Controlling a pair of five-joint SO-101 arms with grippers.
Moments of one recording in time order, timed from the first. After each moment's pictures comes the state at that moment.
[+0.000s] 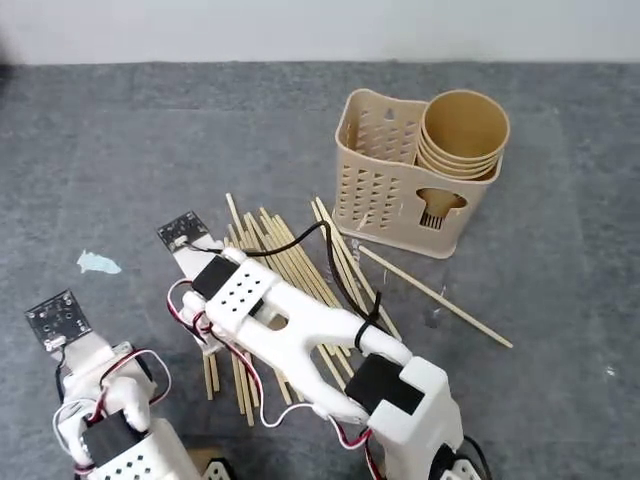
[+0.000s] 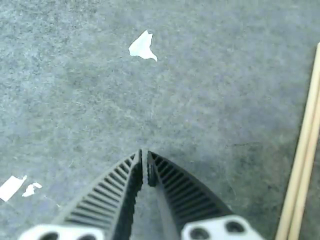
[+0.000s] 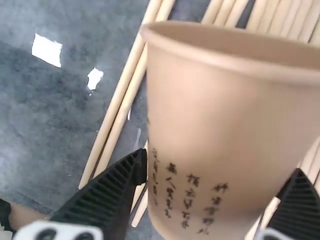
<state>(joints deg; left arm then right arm) -37.2 -103.3 96.9 71.3 9.6 -57.2 20.5 -1.5 73.1 -20.4</state>
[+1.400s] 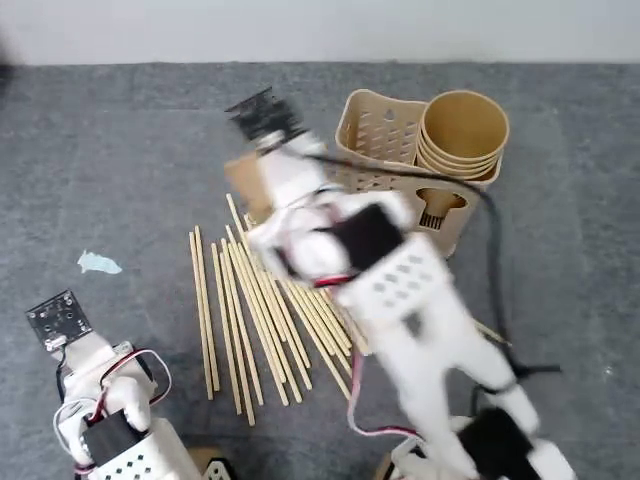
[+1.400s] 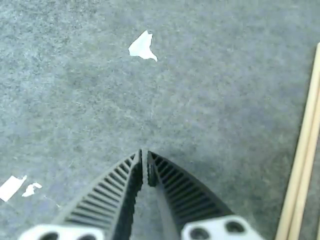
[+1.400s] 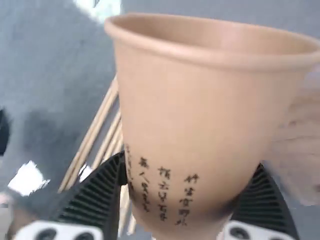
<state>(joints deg) -37.2 -103.3 96.9 71.3 9.6 -37.3 -16.4 -6.9 84.0 -2.2</state>
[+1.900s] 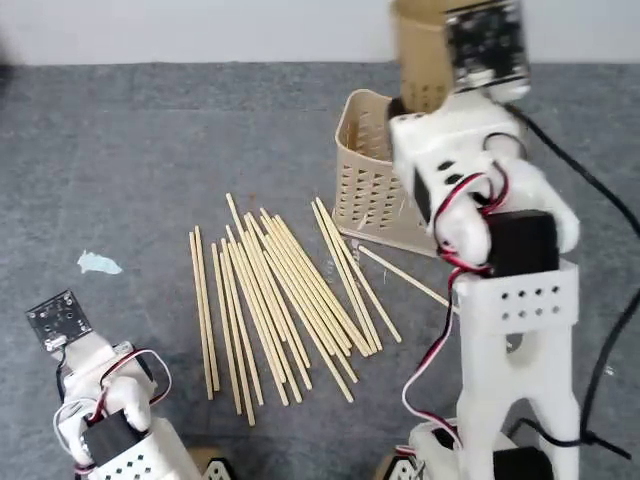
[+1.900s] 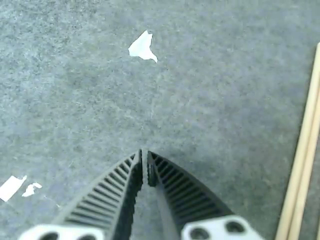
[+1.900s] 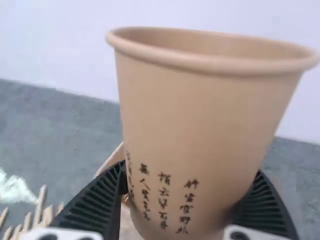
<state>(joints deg) -37.2 -103.3 96.9 71.3 9.6 -9.3 -25.6 -2.9 59.4 4.1</state>
